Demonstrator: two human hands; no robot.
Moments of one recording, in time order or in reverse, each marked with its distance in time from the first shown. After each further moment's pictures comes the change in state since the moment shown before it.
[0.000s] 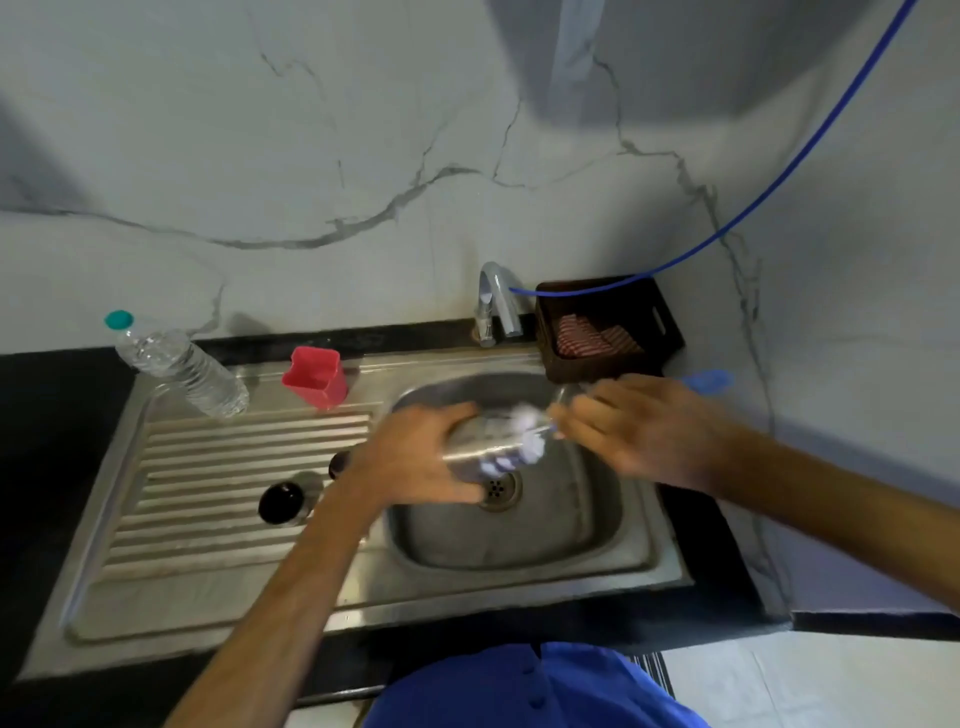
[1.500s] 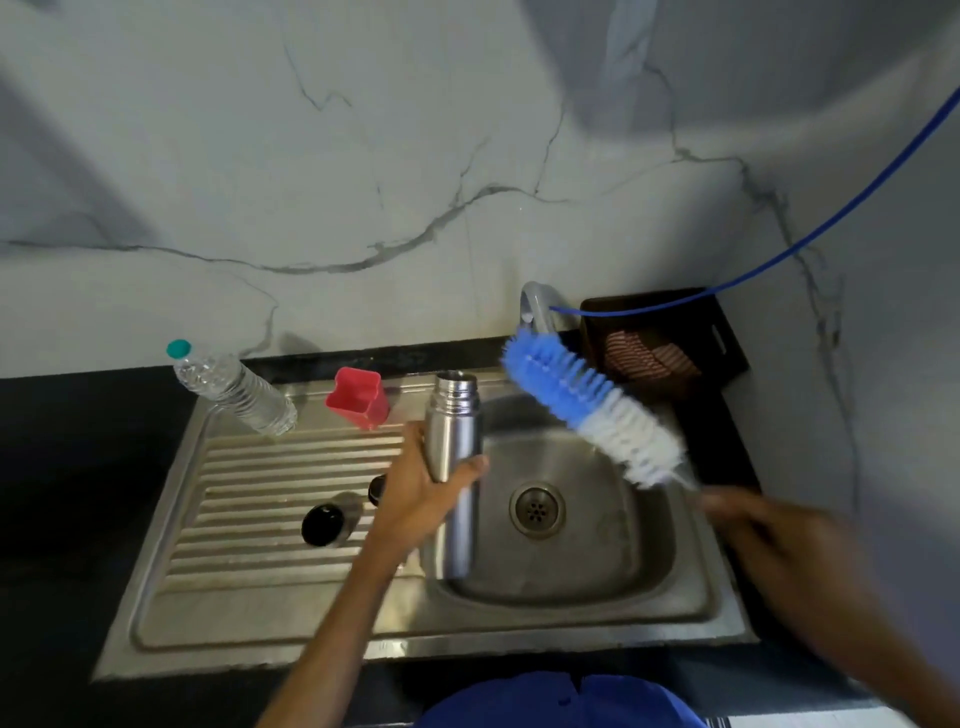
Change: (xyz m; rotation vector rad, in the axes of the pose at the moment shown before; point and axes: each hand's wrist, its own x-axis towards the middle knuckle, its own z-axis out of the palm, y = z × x) left_hand -0.003 -0.024 0.042 -0.683 0.382 -0.508; right_hand -0.071 -0.043 -0.001 0.876 -0.034 1.099
